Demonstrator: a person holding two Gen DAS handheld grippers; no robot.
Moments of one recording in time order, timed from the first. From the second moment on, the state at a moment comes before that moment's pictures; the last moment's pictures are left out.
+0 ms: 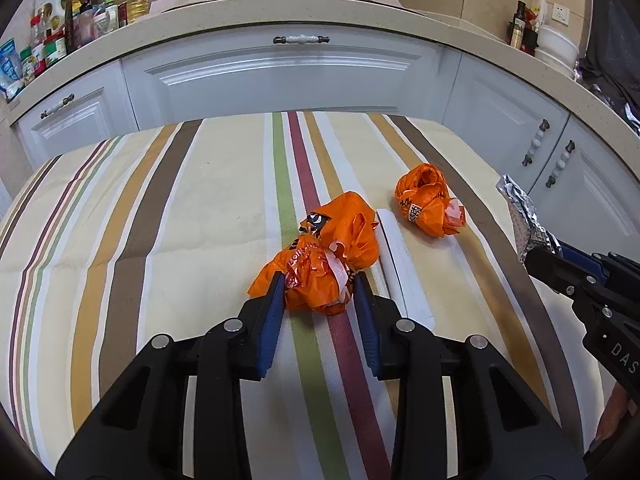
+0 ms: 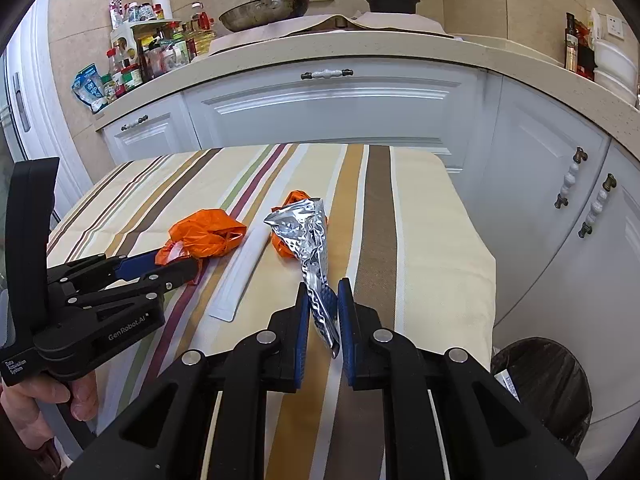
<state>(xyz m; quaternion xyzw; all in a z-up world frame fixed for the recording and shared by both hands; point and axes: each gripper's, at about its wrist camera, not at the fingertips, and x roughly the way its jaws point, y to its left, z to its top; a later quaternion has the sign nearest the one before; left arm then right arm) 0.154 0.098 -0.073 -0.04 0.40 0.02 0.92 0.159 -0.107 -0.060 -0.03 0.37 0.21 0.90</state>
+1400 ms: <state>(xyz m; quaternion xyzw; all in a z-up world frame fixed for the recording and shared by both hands) 0.040 0.011 -0.013 -0.03 0.32 -0.04 0.95 0.047 -0.222 -0.030 0.01 0.31 0.08 0.95</state>
